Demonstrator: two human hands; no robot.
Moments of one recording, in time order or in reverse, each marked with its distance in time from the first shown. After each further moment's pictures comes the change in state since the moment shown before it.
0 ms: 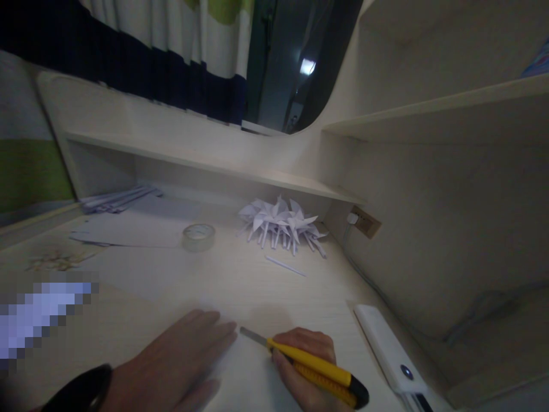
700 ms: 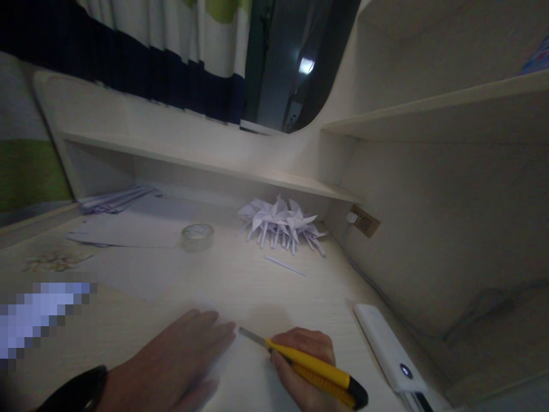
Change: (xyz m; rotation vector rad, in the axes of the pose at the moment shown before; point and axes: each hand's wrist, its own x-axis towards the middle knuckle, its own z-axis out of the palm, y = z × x) left_hand -0.001 -0.001 -0.002 0.016 0.011 0.009; right_hand 0.002 -0.004 -0.002 -0.046 0.064 -0.053
